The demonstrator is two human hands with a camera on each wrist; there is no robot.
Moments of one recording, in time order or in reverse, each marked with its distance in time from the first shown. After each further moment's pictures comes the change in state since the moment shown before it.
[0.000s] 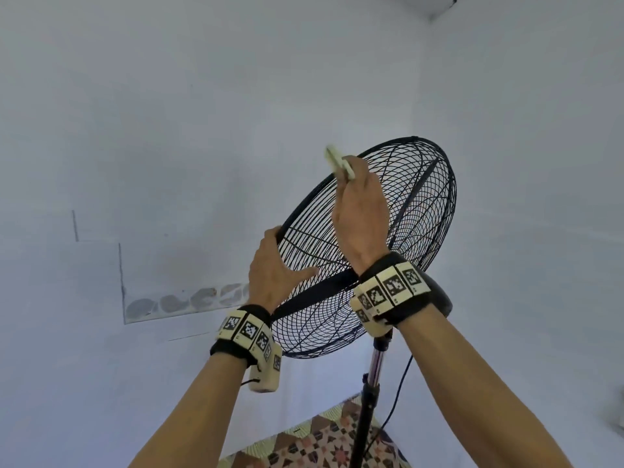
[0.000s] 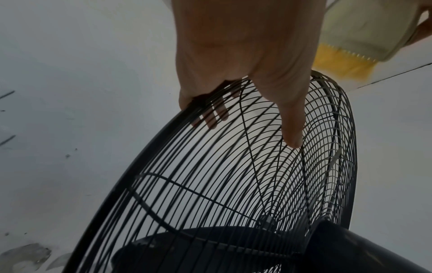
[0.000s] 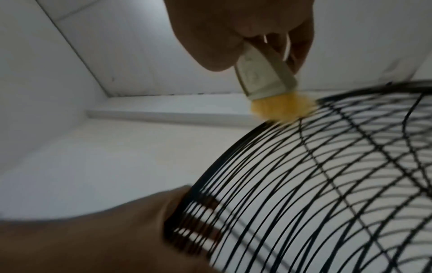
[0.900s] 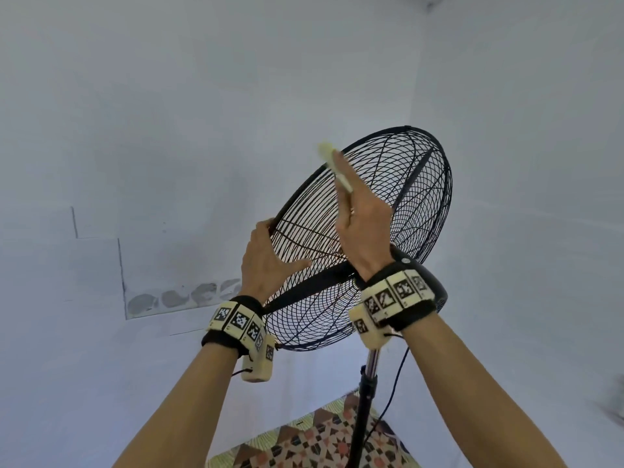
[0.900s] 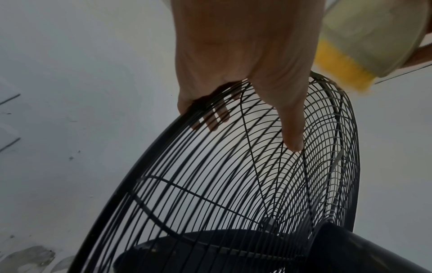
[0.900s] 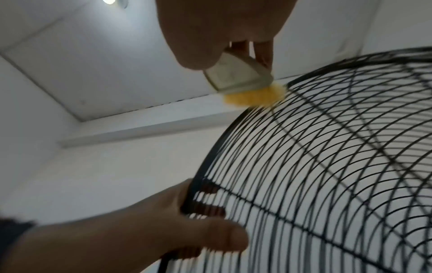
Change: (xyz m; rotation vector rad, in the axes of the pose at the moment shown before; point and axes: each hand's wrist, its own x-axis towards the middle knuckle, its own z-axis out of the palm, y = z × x) left_hand 0.000 -0.001 0.001 0.029 0.018 0.000; right_hand -0.026 0.028 -0.011 0.285 0.074 -0.148
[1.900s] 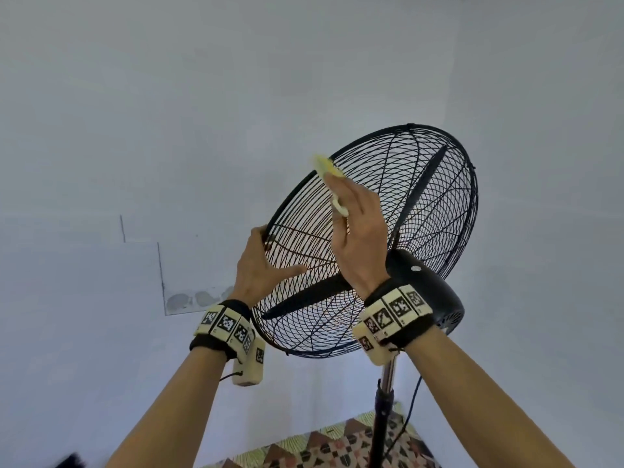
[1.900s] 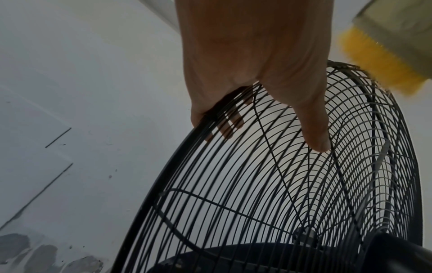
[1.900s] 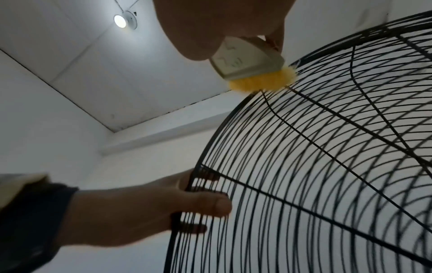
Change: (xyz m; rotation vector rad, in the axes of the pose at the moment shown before) left_hand -0.003 0.009 -0.001 0.041 0.012 -0.046; right_hand -0.022 0.036 -0.010 0.130 0.046 0.006
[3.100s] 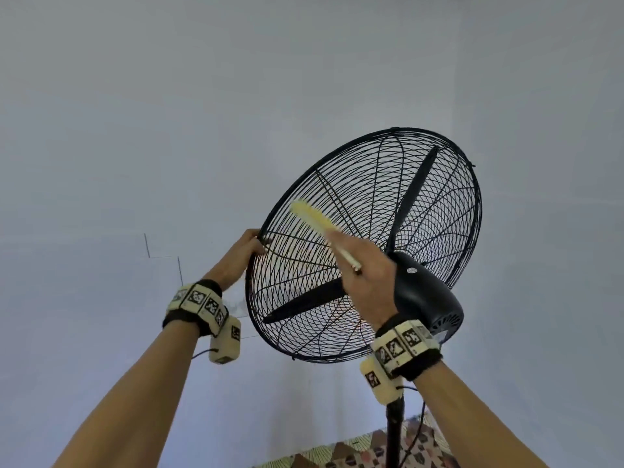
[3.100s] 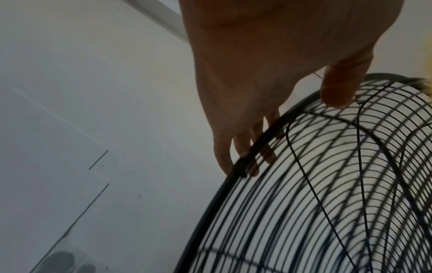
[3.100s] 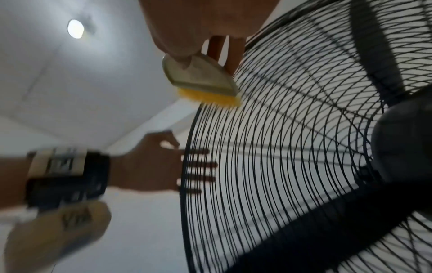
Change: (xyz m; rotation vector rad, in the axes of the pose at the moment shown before) left_hand 0.024 0.035 -0.042 -0.101 -0.307 -0.206; right_hand -0.061 0.038 -0.029 0.276 0.031 0.044
